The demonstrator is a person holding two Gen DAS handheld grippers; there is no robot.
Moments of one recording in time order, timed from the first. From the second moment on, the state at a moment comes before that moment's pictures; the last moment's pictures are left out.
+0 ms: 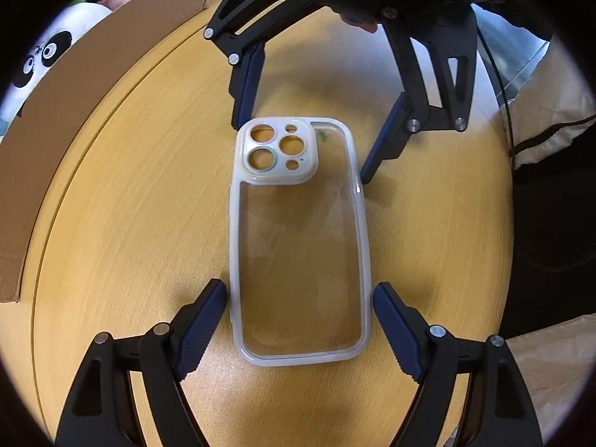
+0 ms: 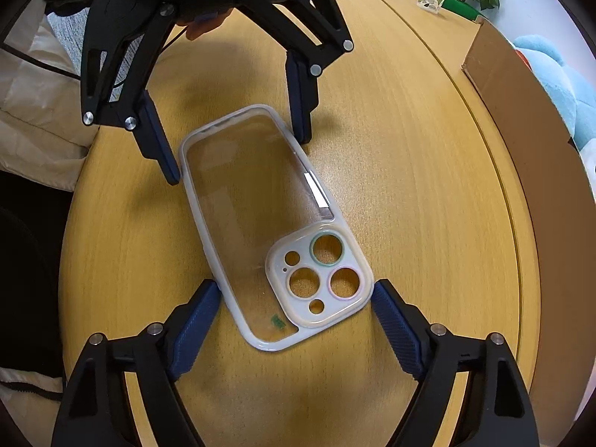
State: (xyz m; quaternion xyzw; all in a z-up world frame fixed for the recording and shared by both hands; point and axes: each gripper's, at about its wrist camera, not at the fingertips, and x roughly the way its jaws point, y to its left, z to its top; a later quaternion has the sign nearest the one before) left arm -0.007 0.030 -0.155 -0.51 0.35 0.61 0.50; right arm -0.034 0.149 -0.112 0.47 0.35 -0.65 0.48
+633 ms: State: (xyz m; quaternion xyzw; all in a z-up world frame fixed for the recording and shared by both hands) left arm -0.033 0.017 -0.155 -0.48 0.39 0.61 0.50; right arm -0.036 0.168 -0.087 0.48 0.37 -0.64 0.47
